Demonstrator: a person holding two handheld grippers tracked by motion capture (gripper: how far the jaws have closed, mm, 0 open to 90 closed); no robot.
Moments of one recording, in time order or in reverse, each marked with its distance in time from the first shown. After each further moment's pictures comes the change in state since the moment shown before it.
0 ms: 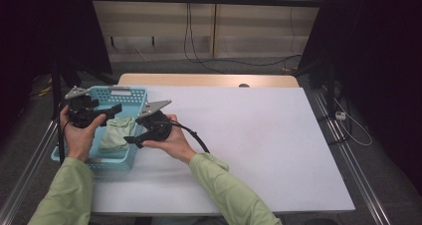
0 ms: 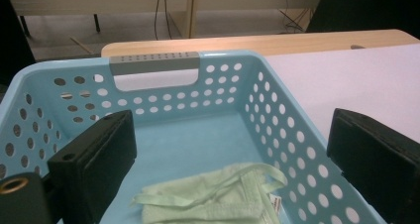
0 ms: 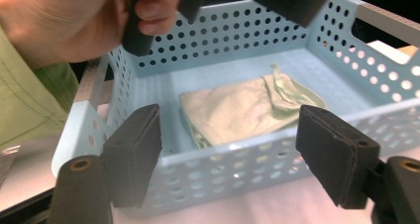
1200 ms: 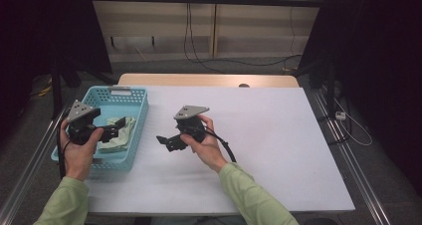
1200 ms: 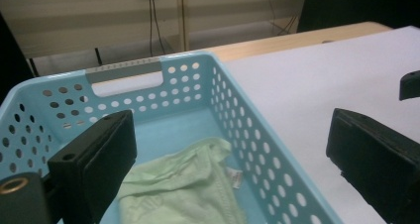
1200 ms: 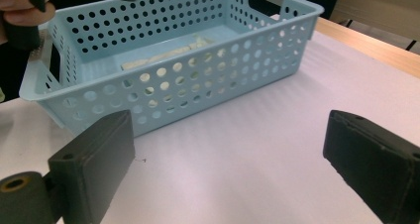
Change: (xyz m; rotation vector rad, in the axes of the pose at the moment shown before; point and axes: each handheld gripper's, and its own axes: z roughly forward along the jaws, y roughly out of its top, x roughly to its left) left arm -0.045 -0.025 -0.039 -0.101 -0.003 0.108; right arm -0.008 -0.041 -0.079 -0.026 -0.229 0.095
